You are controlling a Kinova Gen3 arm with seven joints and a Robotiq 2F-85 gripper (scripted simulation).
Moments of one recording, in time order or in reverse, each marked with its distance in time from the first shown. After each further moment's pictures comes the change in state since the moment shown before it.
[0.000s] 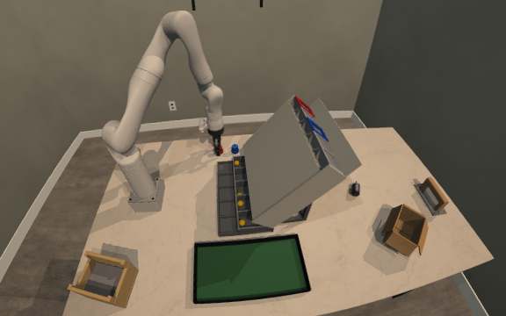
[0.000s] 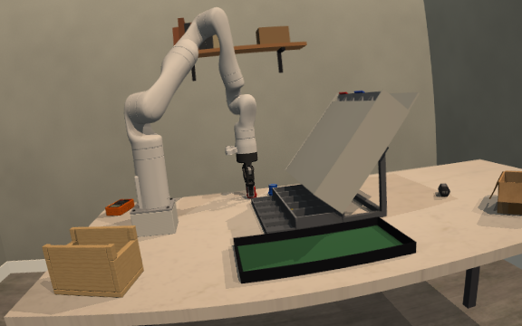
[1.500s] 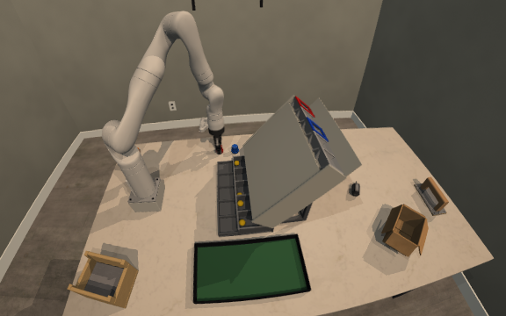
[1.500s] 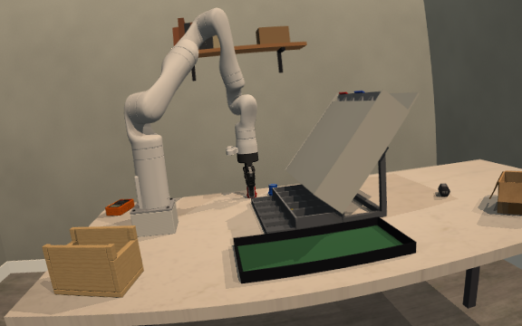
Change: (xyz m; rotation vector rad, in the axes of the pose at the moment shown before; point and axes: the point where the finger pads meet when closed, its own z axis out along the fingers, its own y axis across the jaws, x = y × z) arm -0.004 0.004 0.001 -0.004 -0.004 -0.001
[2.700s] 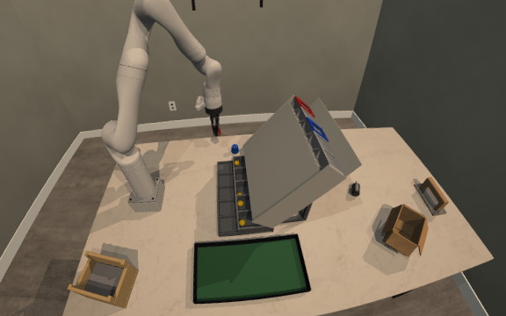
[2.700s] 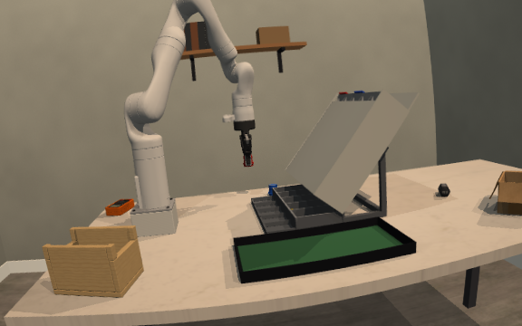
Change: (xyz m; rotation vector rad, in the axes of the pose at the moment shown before) arm 0.001 -0.002 -0.115 -0.007 0.001 0.002
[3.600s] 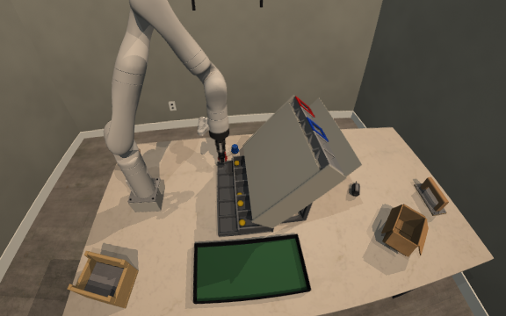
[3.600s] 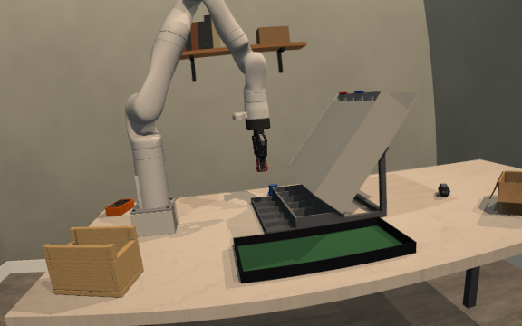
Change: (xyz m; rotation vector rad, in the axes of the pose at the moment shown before) arm -0.025 -0.187 -0.010 0.015 0.004 -0.039
